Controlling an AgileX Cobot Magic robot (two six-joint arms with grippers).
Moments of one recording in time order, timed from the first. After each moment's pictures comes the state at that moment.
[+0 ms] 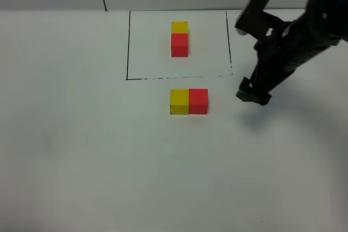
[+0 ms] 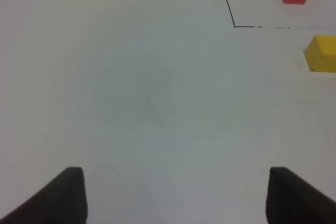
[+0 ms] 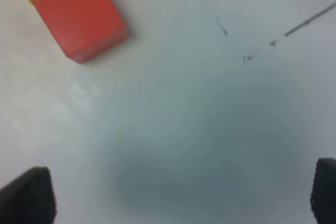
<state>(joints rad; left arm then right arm) 0.05 -0.01 -0.50 -0.14 1.06 0.08 0.33 1.74 -1.19 0.22 0.64 -0.81</state>
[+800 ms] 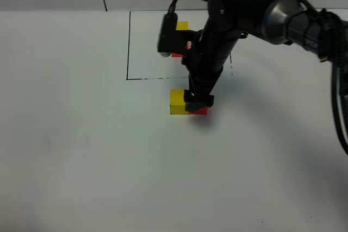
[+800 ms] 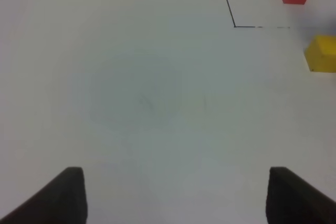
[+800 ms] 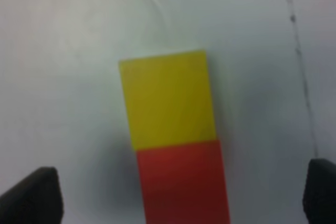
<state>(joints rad) 0.05 -0.01 -0.50 -0.14 1.06 0.08 0.55 2.19 -1.75 0.17 0.98 -0.95</state>
